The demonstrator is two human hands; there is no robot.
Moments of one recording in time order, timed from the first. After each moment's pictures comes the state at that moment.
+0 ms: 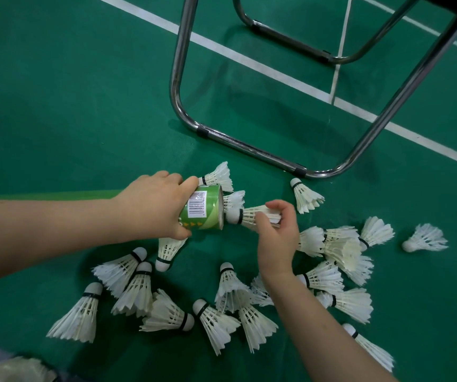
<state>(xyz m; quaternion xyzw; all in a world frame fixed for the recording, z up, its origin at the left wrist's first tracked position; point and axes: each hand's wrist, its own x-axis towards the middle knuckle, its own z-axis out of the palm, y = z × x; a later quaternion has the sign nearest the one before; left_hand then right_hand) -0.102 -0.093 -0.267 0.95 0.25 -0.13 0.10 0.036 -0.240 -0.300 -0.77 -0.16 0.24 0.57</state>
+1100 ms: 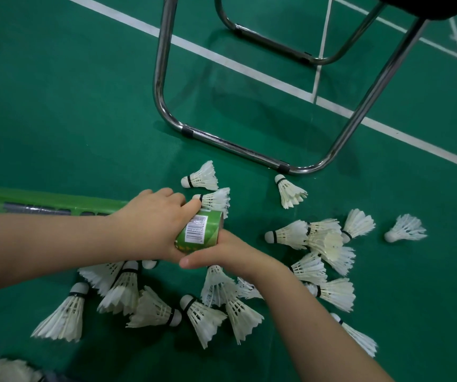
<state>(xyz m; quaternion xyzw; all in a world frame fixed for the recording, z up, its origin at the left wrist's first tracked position) -0.093 -0.133 -0.256 0.97 0.18 -0.17 0.06 0.023 -0.242 -0.271 -0.57 -0.34 0.68 0.33</state>
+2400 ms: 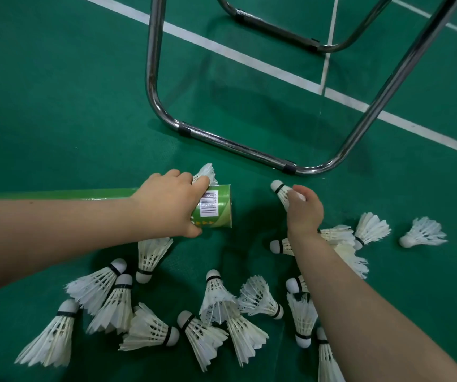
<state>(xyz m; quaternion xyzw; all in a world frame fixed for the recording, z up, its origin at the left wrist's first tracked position) -0.048 -0.098 -0.280 0.96 0.24 -0.15 0.08 0.157 -0.222 -0.347 -0.87 -0.02 0.18 0.46</state>
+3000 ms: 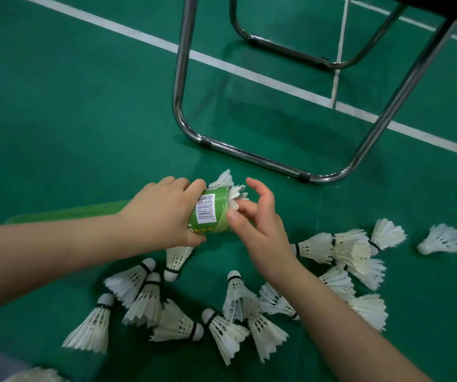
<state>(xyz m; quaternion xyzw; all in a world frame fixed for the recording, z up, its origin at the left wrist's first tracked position) -0.097 -0.105 -0.247 0.95 0.29 -0.09 0.11 0.029 -0.232 -0.252 -0.69 -0.40 0.39 0.47</state>
